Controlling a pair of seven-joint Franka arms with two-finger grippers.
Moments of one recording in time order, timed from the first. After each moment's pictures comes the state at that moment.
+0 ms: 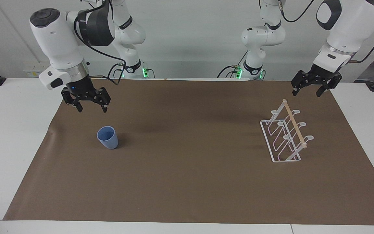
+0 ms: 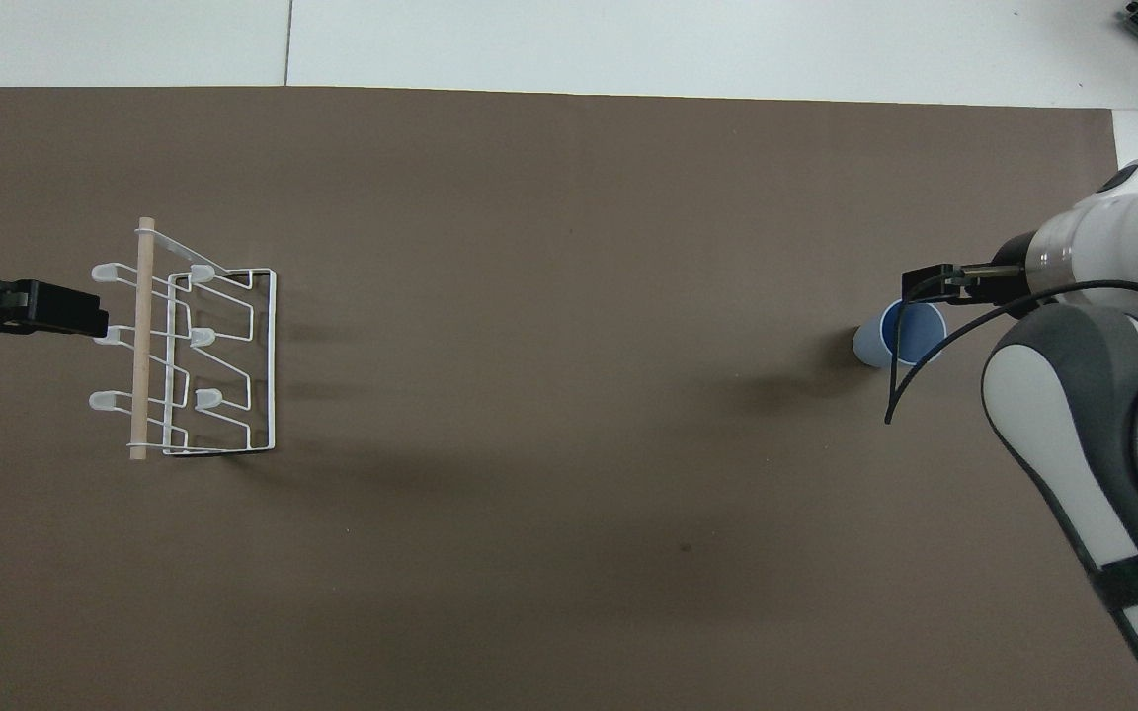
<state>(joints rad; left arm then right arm) 0.02 -0.07 -0.08 -1.70 -0.03 1.68 0.03 -0.13 0.09 0.13 -1.90 0.00 2.11 0.03</state>
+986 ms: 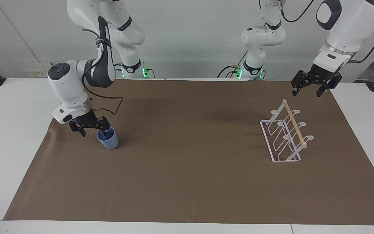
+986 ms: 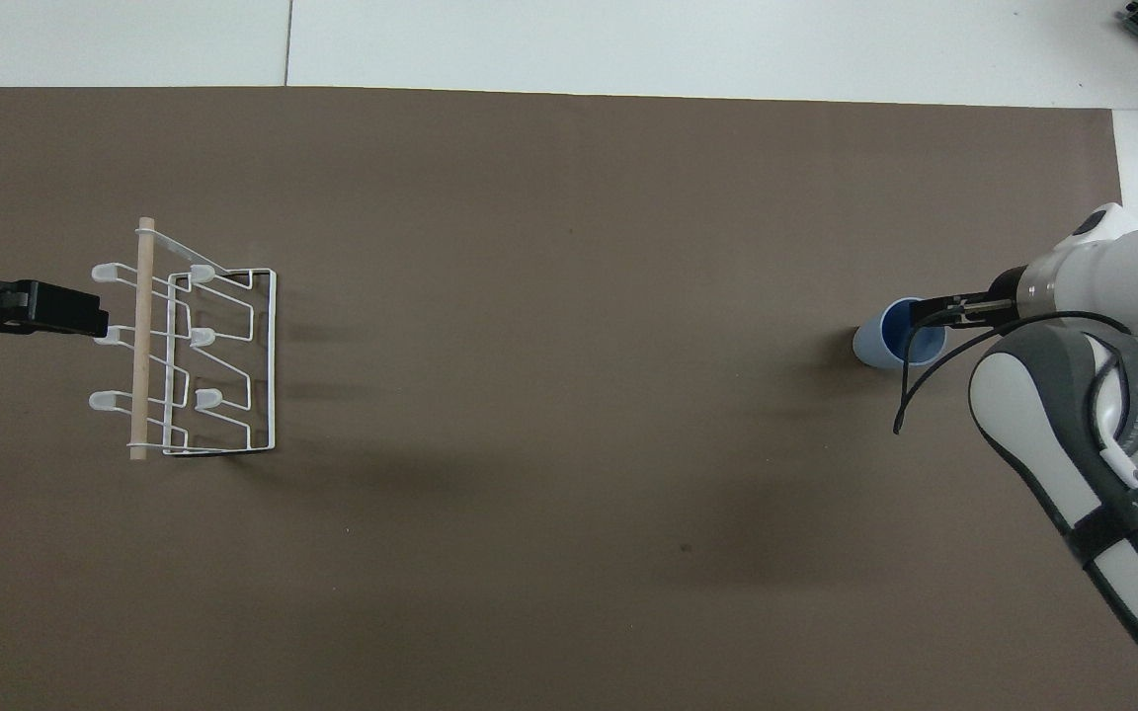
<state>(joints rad) 0.02 -0.07 -0.08 -1.70 -0.03 1.68 0.03 -0.22 0.15 0.14 -2.03 0.00 2.29 -0.12</state>
